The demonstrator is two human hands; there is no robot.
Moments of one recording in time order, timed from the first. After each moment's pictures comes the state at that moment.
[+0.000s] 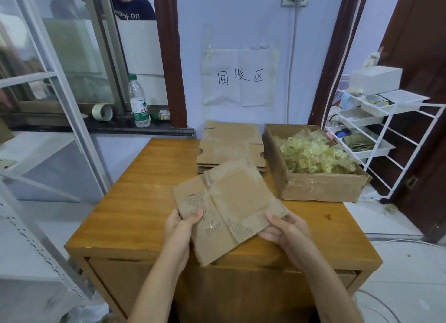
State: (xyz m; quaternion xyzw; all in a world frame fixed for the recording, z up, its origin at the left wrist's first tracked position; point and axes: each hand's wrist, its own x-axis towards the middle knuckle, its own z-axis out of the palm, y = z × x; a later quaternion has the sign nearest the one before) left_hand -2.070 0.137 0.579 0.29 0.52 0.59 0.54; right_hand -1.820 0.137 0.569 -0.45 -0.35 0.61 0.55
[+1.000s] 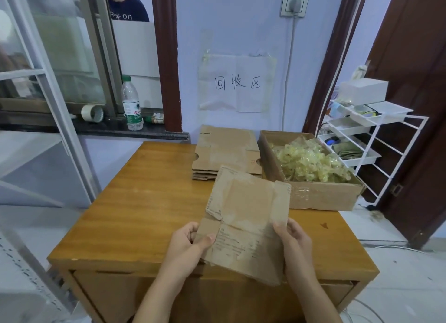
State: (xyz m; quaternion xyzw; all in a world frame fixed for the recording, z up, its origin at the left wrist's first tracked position) left_hand -2.071 0.125 0.571 0.47 0.54 0.45 0.54; right_hand -1.836 0.123 0.565 -0.56 -0.35 0.43 0.61
